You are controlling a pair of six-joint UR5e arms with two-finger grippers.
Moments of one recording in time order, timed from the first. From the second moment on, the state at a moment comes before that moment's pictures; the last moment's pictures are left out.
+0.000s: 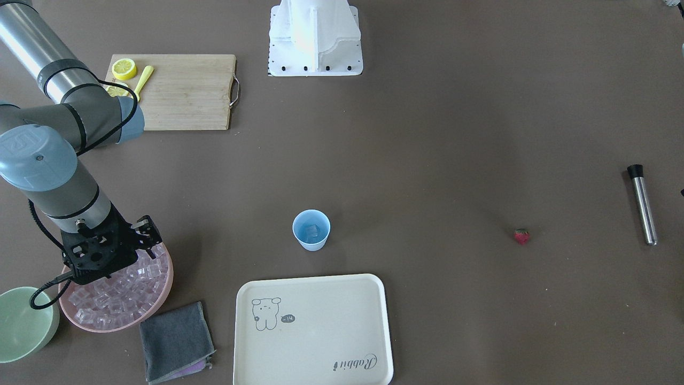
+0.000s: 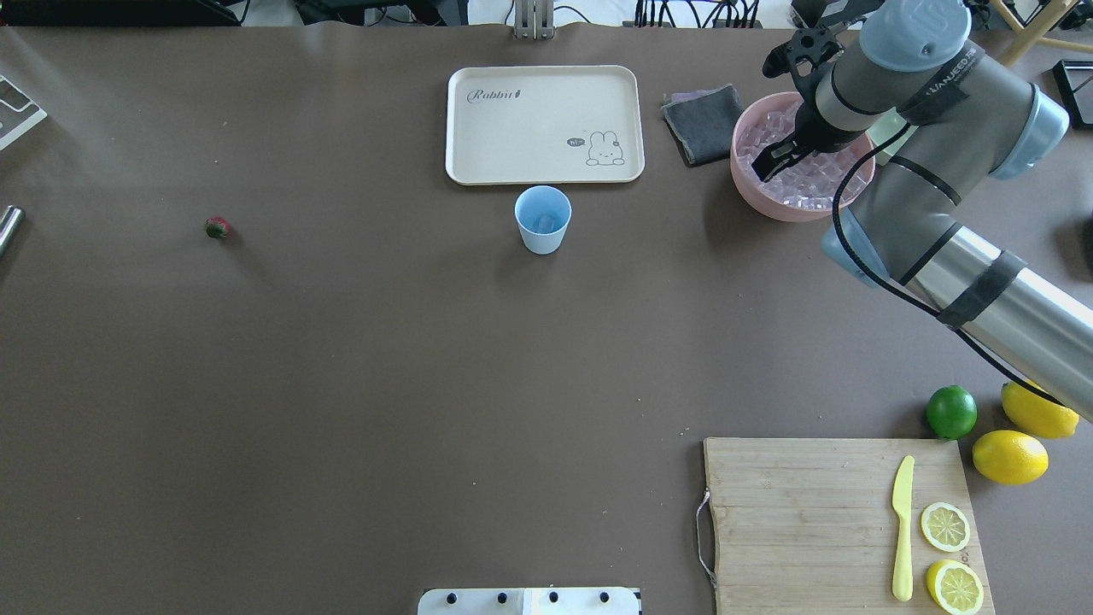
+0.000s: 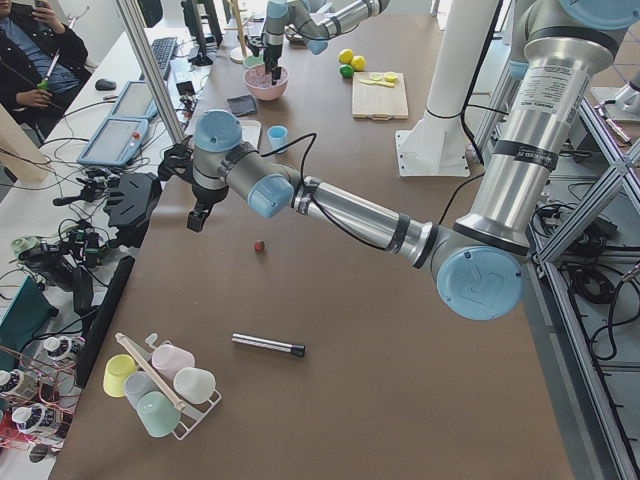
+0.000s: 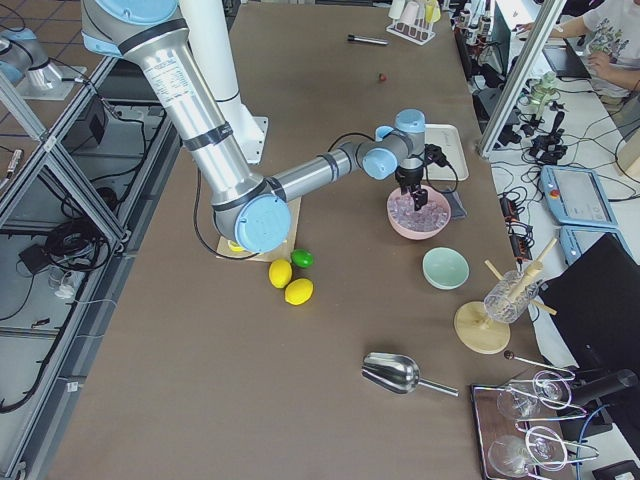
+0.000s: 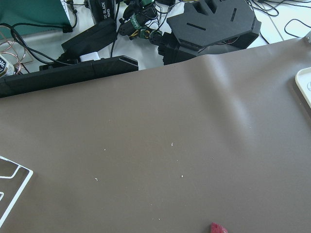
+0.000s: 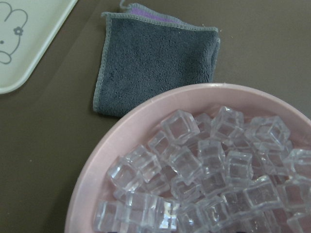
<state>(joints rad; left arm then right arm) -1.45 -1.87 -1.64 -1.91 -2.36 -0.34 0.94 -1.04 1.43 -1.29 2.00 0.39</state>
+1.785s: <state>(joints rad) -1.45 -1.88 -1.65 -1.94 -2.31 -0.34 0.97 -1.06 1.40 -1.31 2.09 0.40</state>
